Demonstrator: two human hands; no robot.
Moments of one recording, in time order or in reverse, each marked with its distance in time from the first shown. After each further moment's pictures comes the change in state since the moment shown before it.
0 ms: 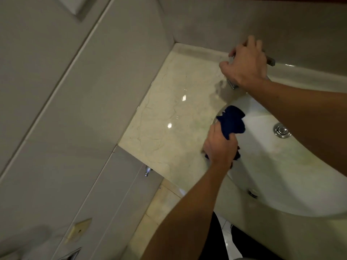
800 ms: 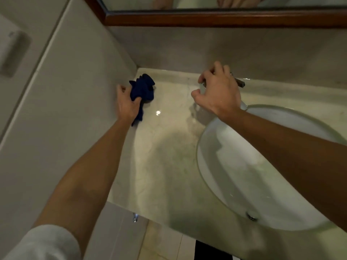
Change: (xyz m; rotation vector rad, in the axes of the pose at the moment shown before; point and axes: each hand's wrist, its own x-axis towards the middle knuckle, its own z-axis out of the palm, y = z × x) left_hand 0.325 -0.011 -0.141 0.358 0.017 0.372; right_hand 0.010 0.004 0.014 0.013 0.053 0.028
